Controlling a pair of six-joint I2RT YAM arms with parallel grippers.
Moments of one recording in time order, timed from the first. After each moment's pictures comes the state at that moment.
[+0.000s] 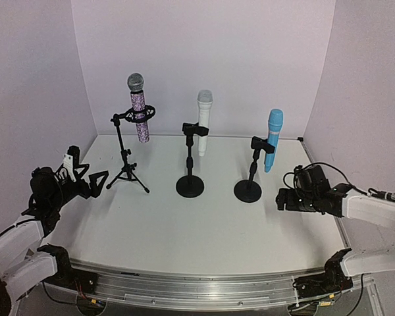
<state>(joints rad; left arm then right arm) -0.07 0.74 0.27 0.36 0.45 -0.05 0.51 1.14 0.58 -0.33 0.26 0.45</state>
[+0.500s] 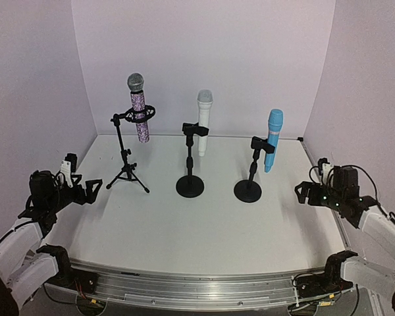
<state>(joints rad) 0.04 0.67 0.27 0.10 0.39 0.01 0.13 0.83 0.48 -0.28 -0.01 0.19</state>
